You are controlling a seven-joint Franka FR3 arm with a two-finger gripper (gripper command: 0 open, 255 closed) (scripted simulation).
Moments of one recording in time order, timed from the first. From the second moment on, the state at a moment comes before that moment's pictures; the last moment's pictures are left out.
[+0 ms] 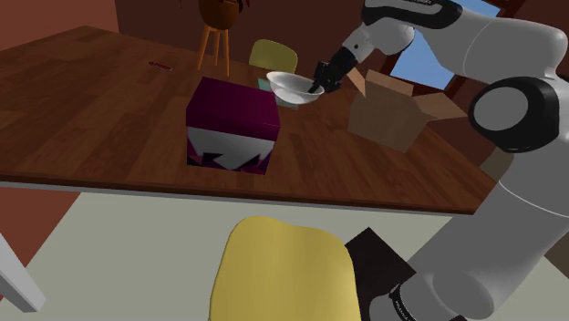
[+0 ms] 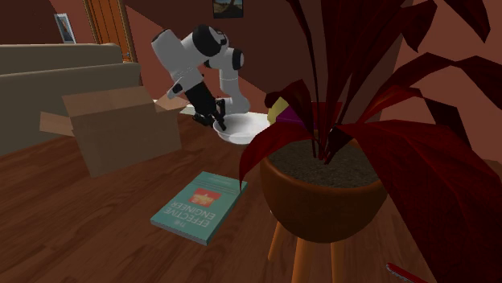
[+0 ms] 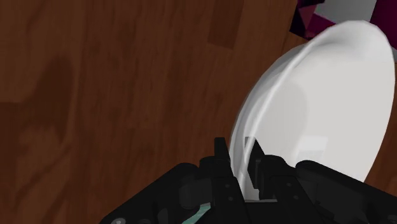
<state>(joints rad) -0.03 0.17 -0.29 -1.51 0.59 1.65 -0.11</state>
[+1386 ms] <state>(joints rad) -0.09 0.29 -0.30 -1.07 0.64 1.36 0.03</state>
